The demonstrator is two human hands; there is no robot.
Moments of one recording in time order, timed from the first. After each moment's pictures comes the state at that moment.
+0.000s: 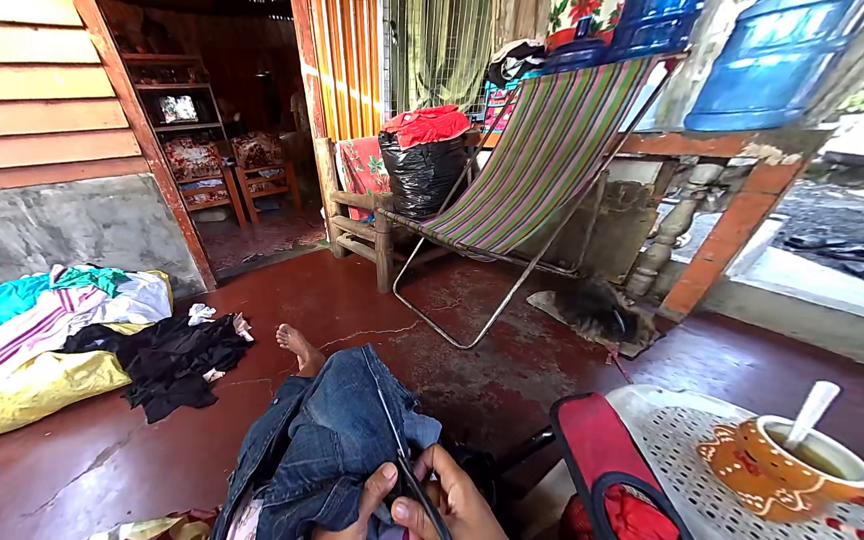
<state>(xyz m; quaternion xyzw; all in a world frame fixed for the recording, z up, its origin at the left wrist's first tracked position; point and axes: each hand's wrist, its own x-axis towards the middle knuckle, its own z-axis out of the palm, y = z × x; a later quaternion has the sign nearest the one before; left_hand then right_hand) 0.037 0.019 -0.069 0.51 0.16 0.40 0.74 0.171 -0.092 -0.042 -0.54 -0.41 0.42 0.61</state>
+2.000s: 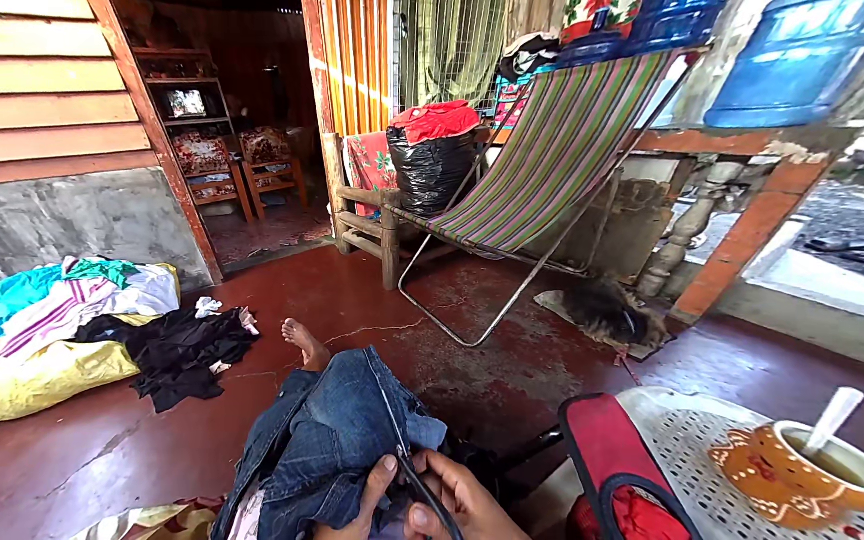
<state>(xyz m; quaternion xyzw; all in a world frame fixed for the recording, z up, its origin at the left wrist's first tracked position) 0.036 0.019 -0.071 0.54 0.17 0.45 0.69 0.192 -0.089 -0.057 -0.43 -0.47 0.51 0.57</state>
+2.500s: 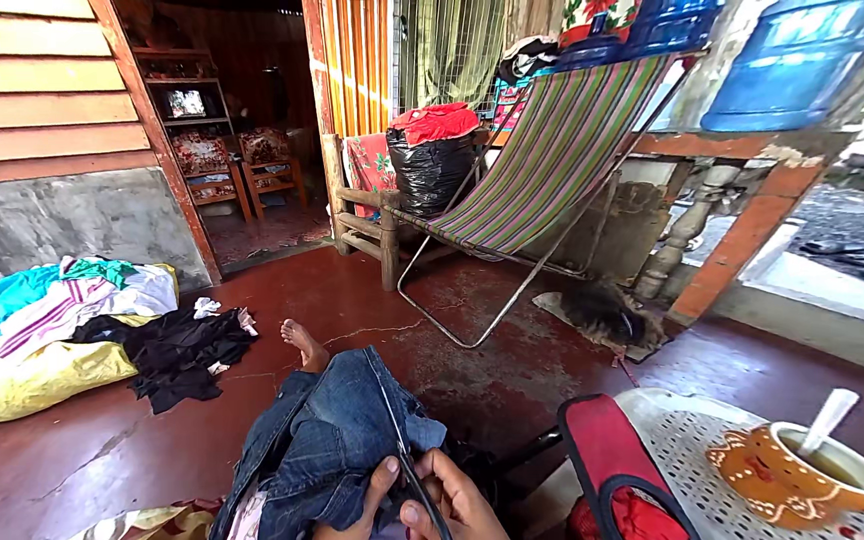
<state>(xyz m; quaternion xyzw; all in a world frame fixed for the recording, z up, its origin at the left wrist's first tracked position) 0.033 0.022 -0.070 0.59 0.18 0.41 0.67 0.172 -0.092 -0.054 -0.50 -0.46 0.41 0.61</state>
